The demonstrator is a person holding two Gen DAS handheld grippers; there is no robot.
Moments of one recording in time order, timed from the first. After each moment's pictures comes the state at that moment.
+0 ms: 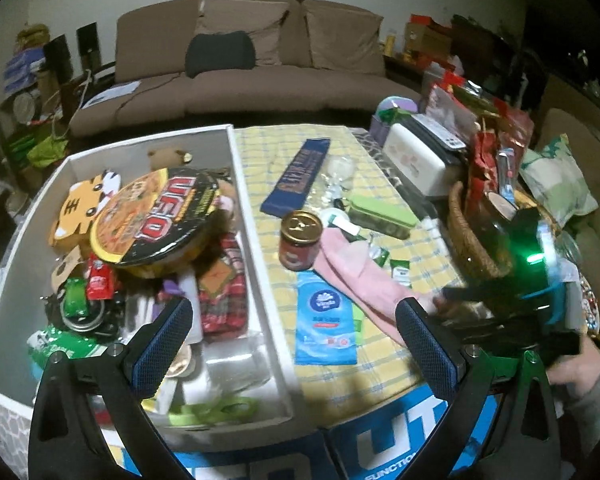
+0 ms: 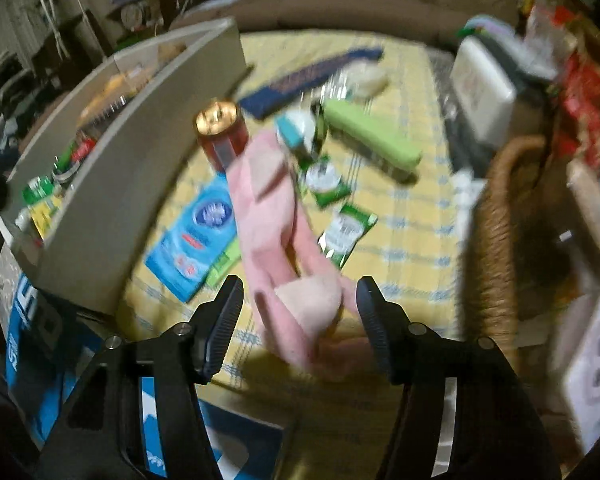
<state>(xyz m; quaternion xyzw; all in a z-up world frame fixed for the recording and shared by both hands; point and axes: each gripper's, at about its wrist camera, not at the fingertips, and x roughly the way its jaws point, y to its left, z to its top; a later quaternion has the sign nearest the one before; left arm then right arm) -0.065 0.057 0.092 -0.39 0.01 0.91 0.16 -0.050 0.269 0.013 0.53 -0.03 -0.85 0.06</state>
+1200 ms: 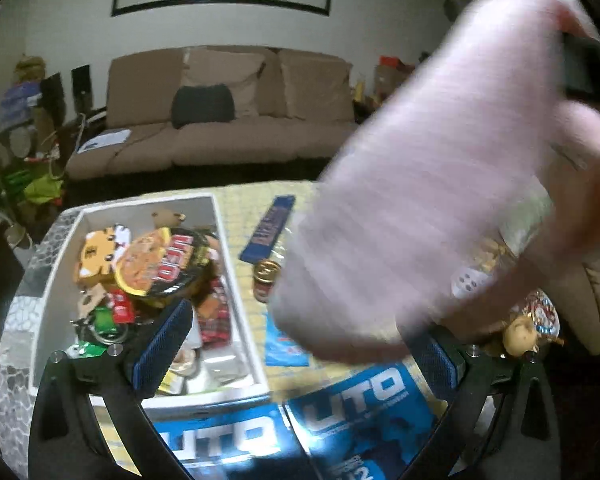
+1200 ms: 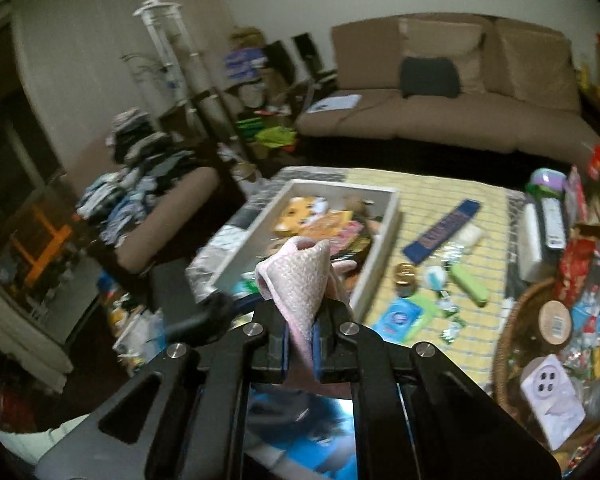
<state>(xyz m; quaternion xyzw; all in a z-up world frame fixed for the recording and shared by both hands) 0.016 0.039 0.191 -0.31 -0.01 0.93 0.19 0.049 0.167 0.328 0.38 -0.07 -0.89 0.23</state>
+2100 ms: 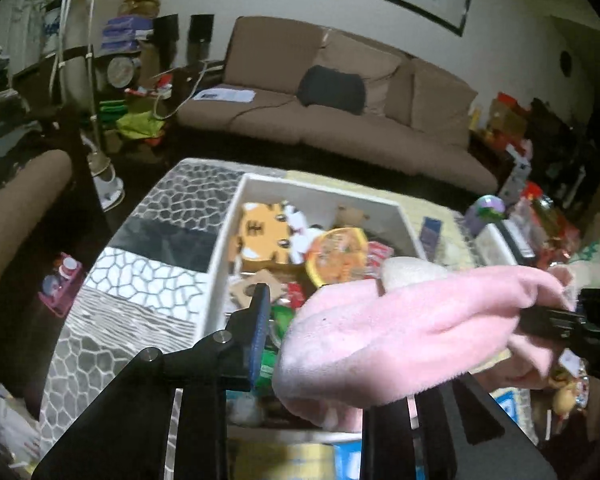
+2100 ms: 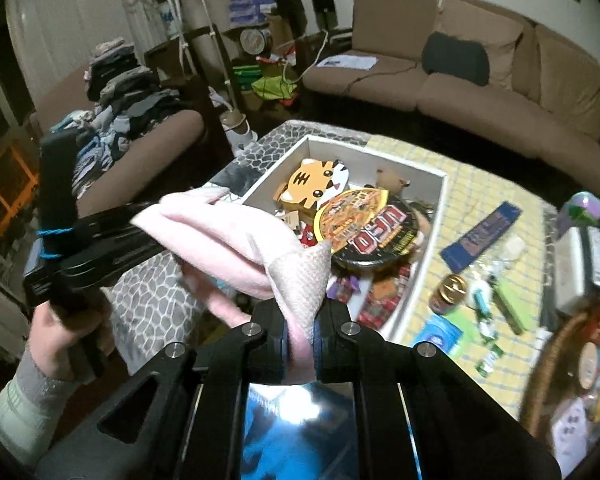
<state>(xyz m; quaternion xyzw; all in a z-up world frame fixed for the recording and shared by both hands) -0.075 -0.184 0.158 -0.36 -0.09 0.93 0.02 -0.067 0.025 0.222 0.44 0.02 -0.87 0.19</state>
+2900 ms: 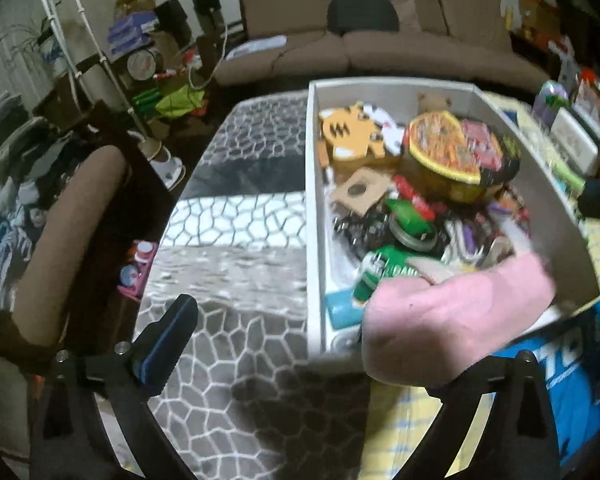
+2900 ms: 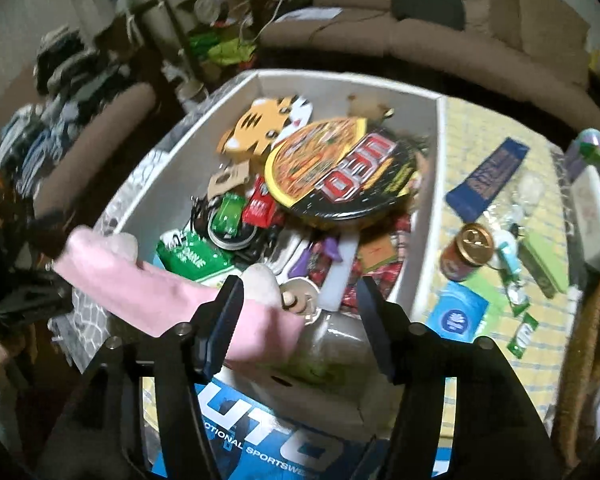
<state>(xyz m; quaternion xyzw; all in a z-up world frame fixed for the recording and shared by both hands) -0.053 -0.213 0.088 -0.46 0.08 0.88 -0.06 -0.104 0.039 0.117 0.50 -0.01 -0.86 0.13</state>
